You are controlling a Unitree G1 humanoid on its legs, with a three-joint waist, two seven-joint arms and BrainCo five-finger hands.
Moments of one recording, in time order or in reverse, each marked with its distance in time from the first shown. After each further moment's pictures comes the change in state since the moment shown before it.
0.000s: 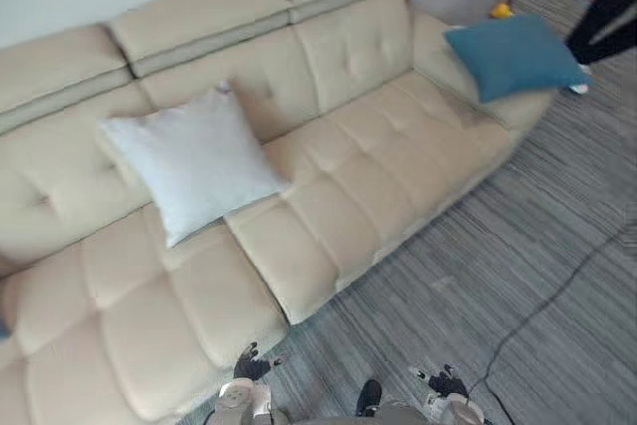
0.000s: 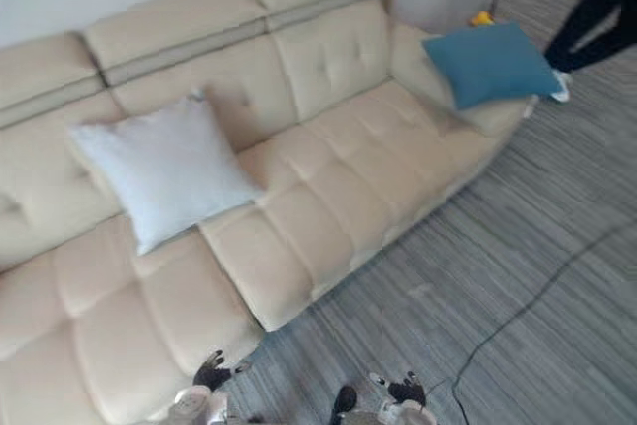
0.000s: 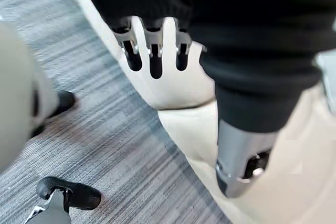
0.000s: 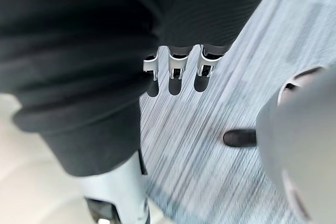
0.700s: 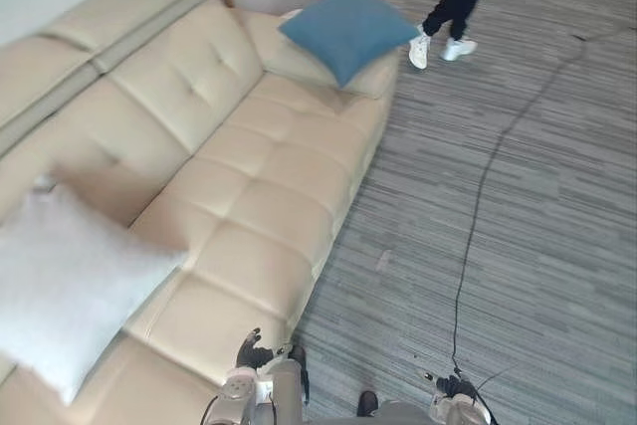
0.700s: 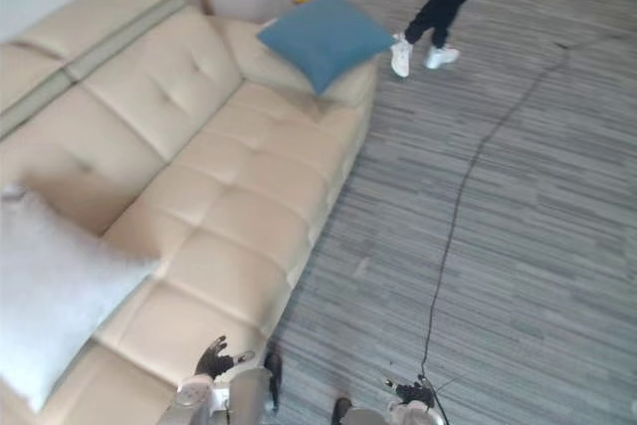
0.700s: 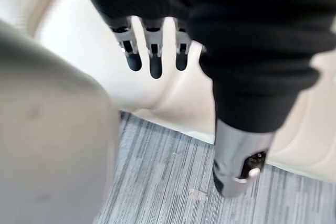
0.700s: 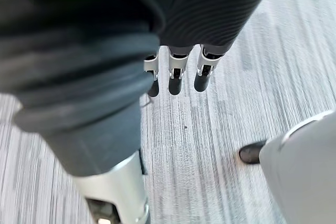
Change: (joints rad) left arm 0.036 0.011 -0.006 -0.065 -0.004 0.000 0.008; right arm 0.022 0.055 -0.007 -0.005 -0.008 -0.001 -0.035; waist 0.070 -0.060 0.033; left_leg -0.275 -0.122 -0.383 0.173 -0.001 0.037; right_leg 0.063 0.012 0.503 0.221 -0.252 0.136
